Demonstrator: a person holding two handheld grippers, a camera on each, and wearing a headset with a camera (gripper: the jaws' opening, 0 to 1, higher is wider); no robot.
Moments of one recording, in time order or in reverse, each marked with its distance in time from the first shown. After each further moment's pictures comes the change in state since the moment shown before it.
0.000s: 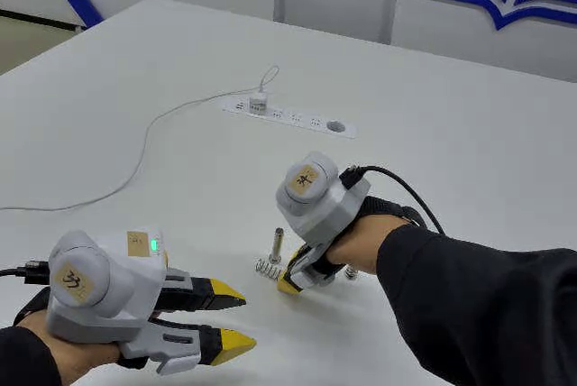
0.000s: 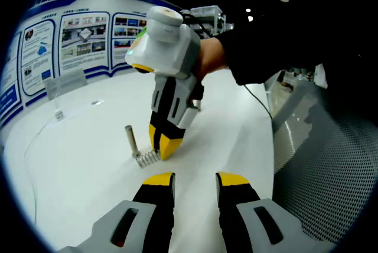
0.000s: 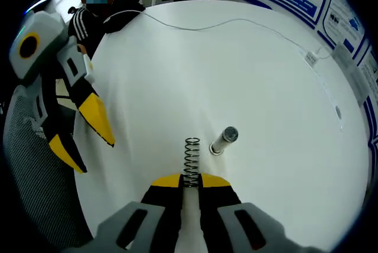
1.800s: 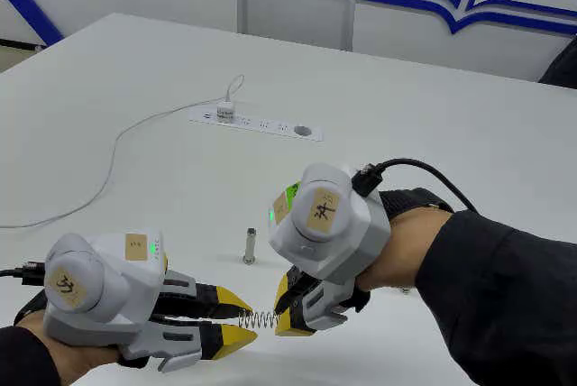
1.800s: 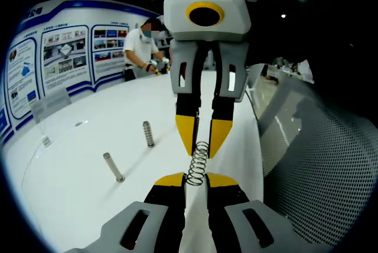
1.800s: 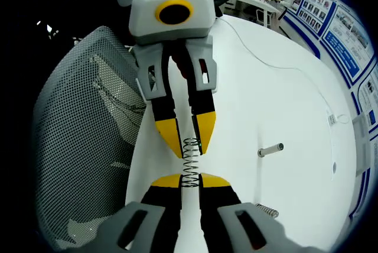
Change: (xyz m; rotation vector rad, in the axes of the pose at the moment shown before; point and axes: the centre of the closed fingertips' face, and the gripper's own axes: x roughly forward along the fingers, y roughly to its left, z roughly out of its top) left arm 0.014 -0.027 0.023 0.125 -0.024 -0.097; right arm -0.073 0.087 -0.014 -0.415 -0.003 0.126
